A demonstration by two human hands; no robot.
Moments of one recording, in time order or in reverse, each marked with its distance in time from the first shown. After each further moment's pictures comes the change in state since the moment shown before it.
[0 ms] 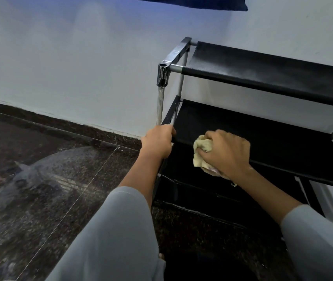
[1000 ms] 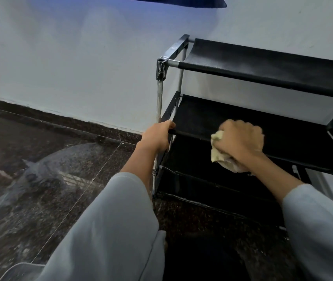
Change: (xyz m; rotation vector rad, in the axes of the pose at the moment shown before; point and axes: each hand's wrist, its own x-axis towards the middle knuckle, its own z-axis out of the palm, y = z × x) left_hand -0.012 -0.007 -0.002 0.002 -0.090 0.023; right_hand -0.006 0.020 -0.030 -0.080 -0.087 0.102
